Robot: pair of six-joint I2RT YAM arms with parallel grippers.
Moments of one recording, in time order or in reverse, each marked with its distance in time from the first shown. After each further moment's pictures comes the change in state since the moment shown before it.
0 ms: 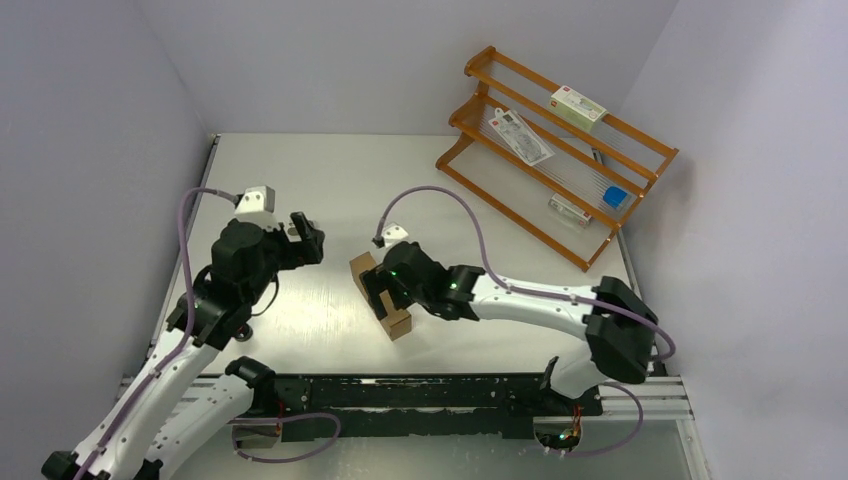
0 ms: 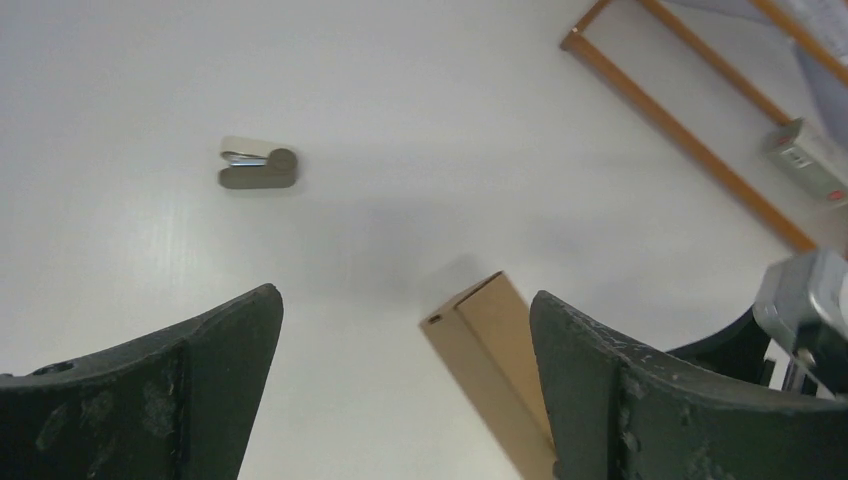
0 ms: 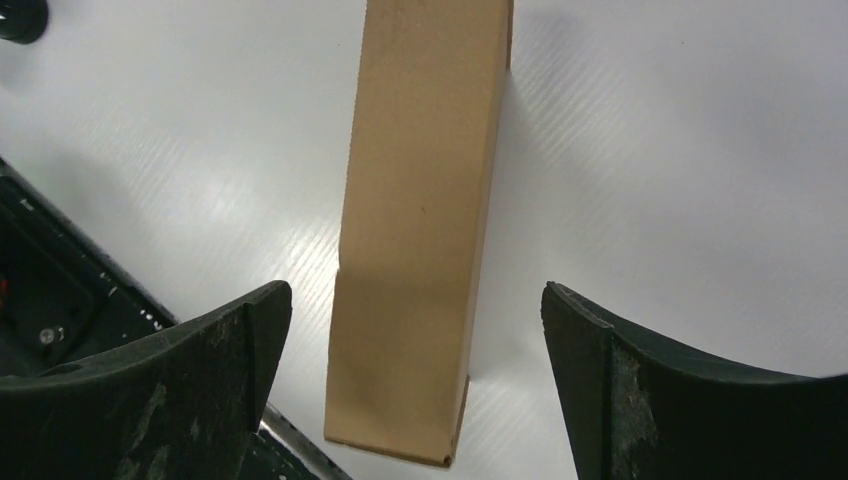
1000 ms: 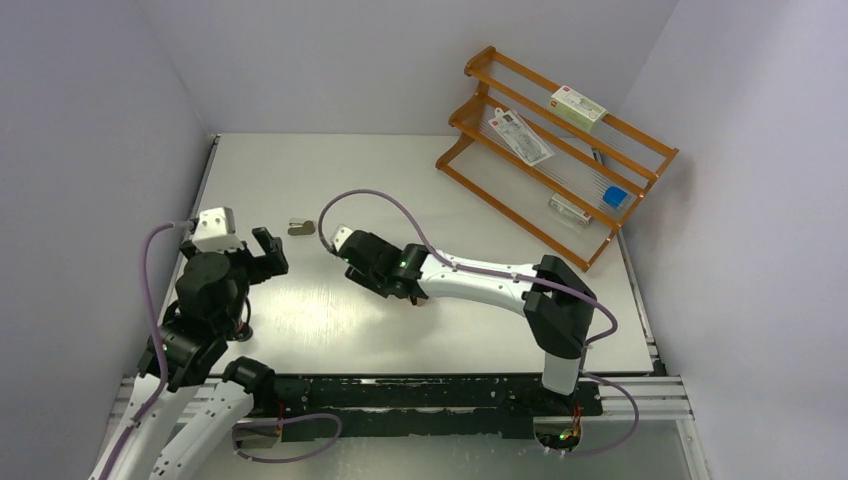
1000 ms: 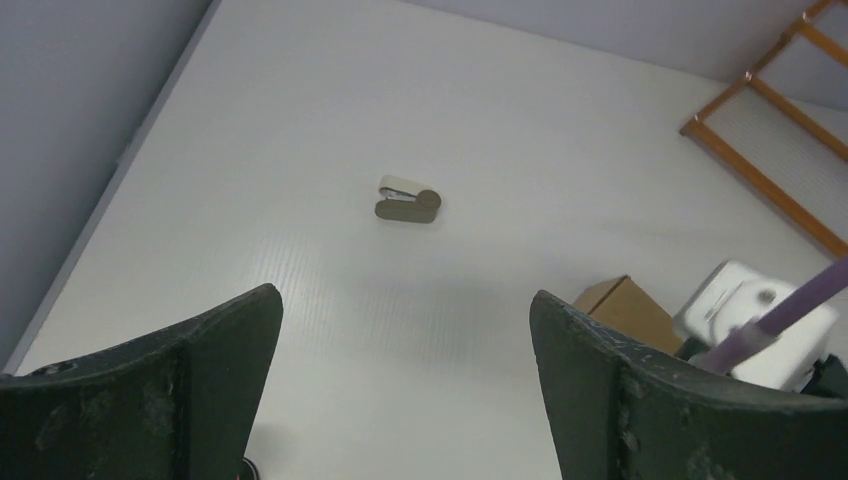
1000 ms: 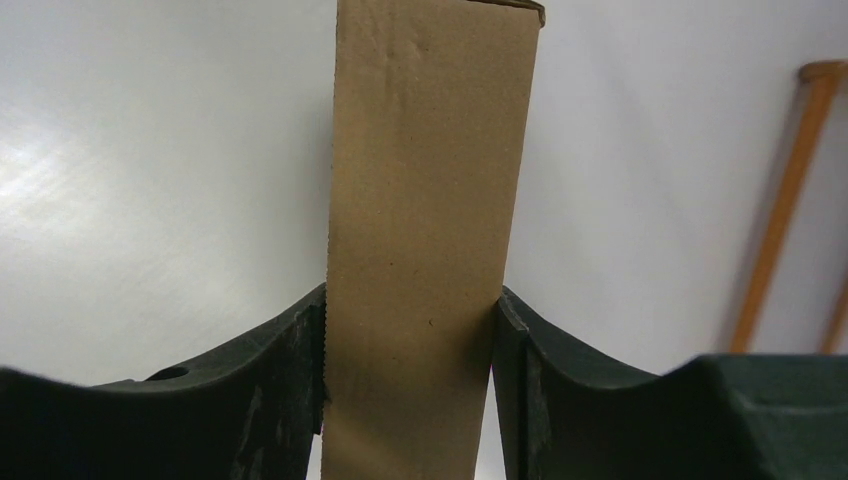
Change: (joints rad) left arm 0.050 -0.231 -0.020 -0.130 -0.219 0.133; right arm 0.016 0.355 0.439 -0.337 0.199 -0.466
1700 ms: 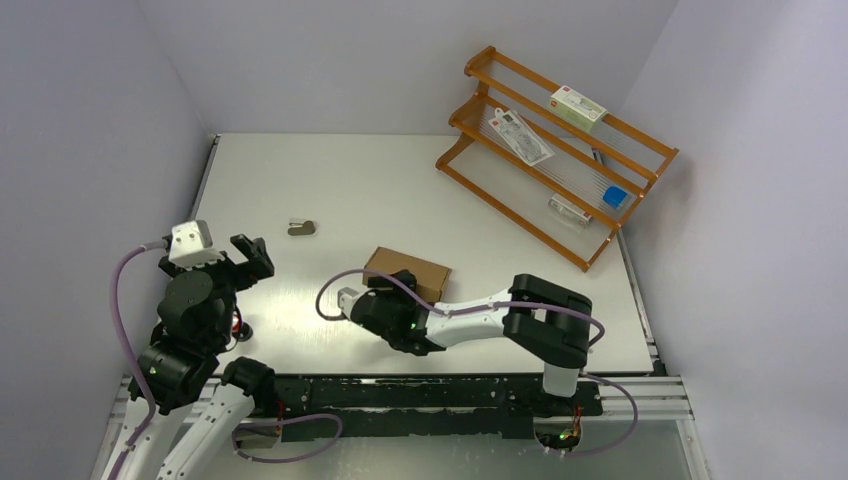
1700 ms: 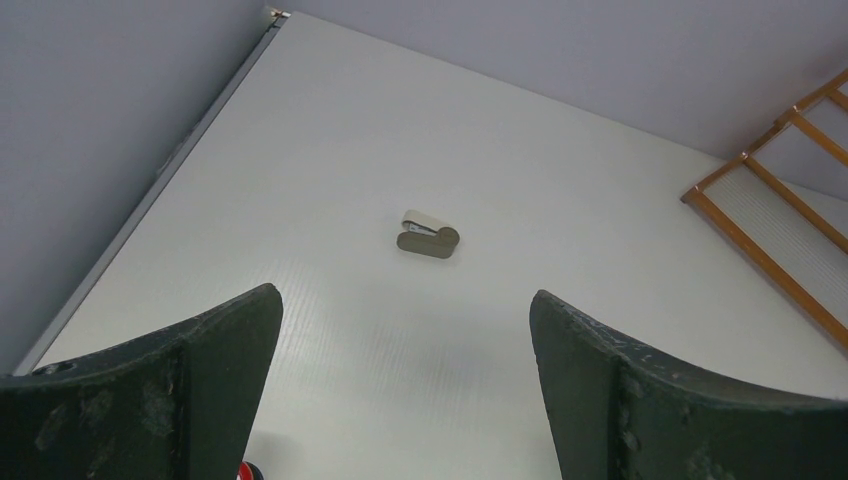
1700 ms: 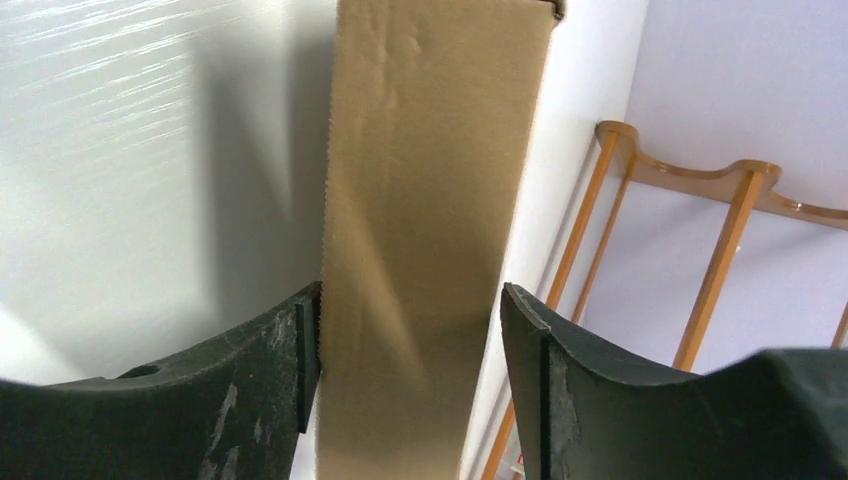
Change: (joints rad) left arm 0.024 -0.131 -0.017 0.000 -0.084 -0.026; right arm 0.152 -0.021 -0.465 0.575 0.385 -0.582
